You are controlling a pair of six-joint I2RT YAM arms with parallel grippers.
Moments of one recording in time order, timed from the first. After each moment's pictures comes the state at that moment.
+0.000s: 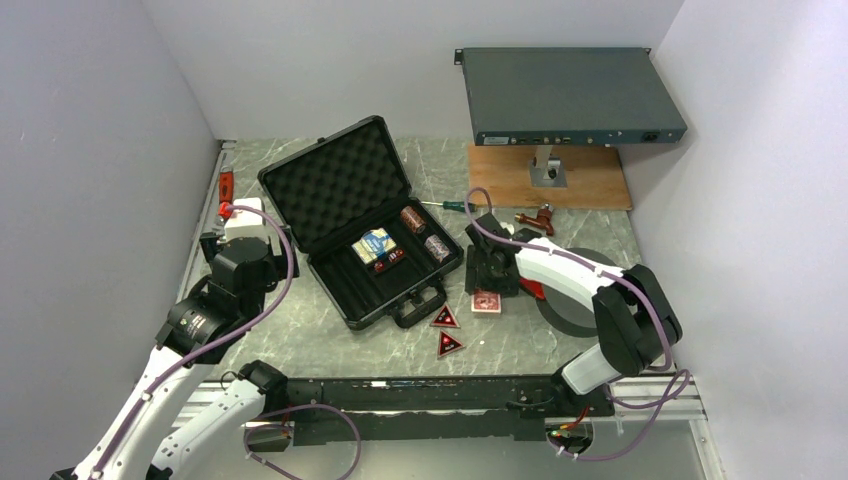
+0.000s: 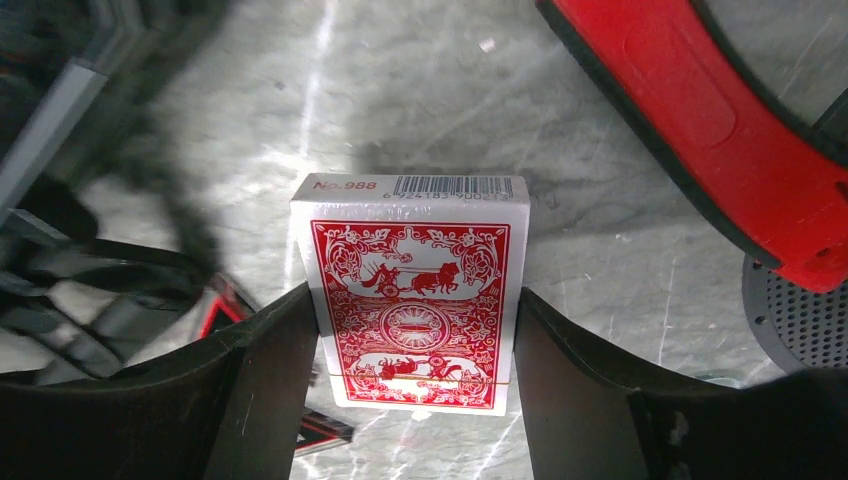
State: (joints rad) left arm -0.50 0.64 0.93 -0.78 -0.65 -0.25; right arm 0.58 1.51 0.89 -0.66 0.16 0.67
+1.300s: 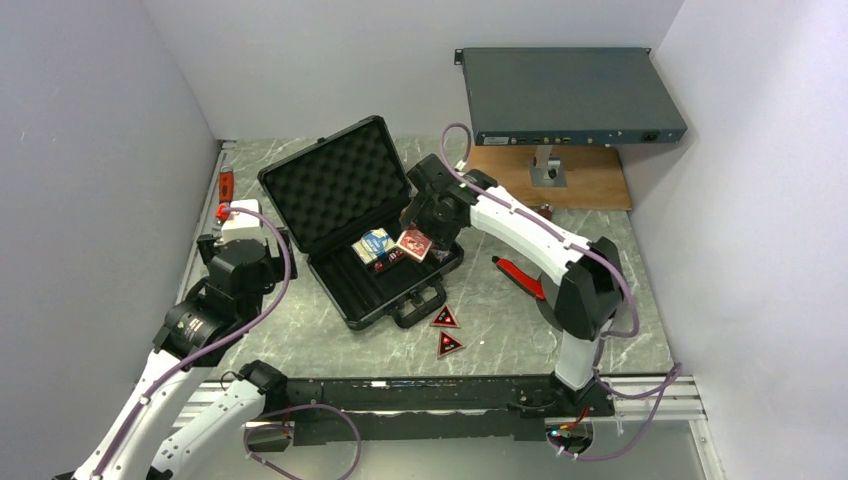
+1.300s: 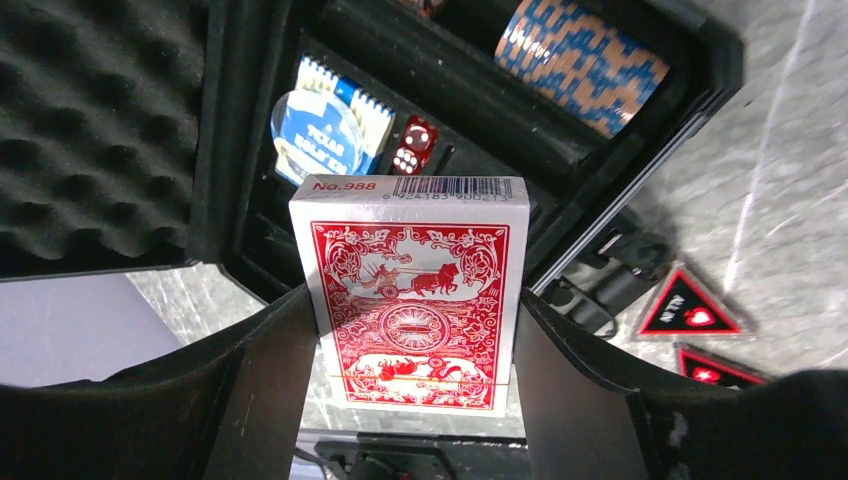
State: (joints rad) left arm -0.50 0.62 0.93 -0.79 -0.65 -0.25; right arm 0.74 1.79 1.65 -0.92 0.17 1.25
